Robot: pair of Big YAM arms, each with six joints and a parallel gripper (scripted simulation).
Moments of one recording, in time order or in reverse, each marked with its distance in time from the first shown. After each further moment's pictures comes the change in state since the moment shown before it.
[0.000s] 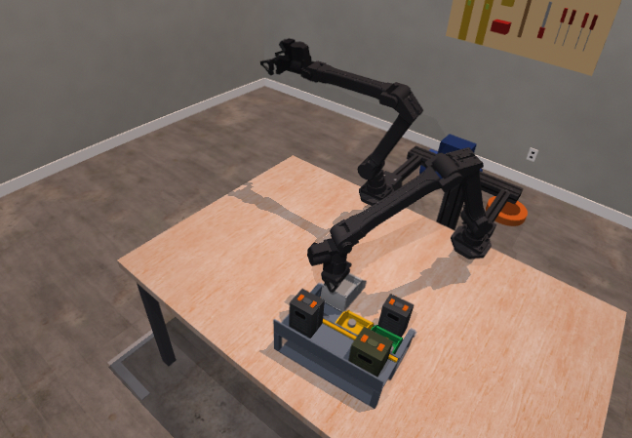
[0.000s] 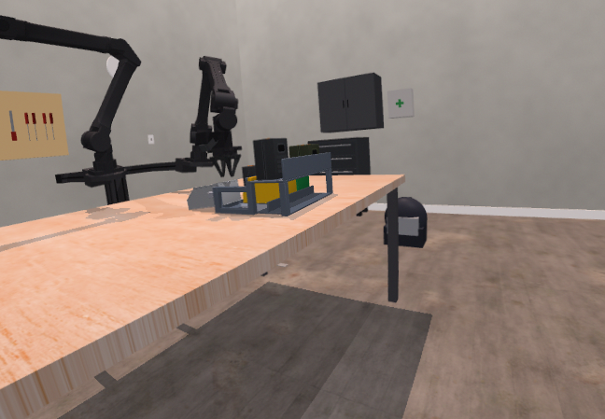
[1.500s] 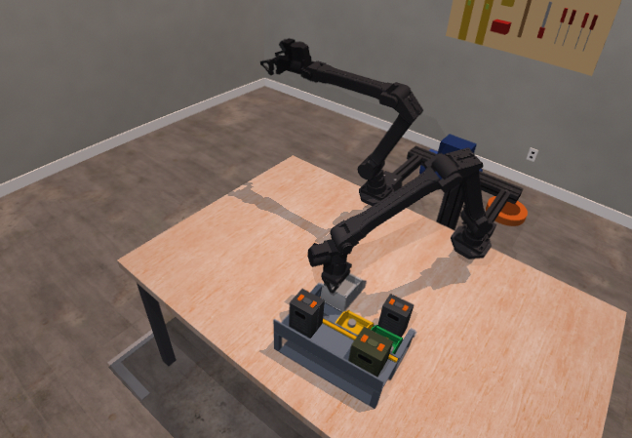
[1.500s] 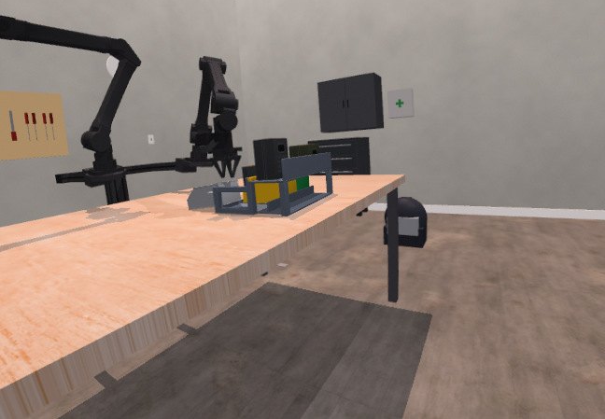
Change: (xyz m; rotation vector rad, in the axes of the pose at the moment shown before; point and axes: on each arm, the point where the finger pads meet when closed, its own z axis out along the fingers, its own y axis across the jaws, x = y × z) left arm 0.001 0.000 0.003 0.003 0.001 0.008; right arm 0.000 0.000 0.000 0.000 0.000 0.000
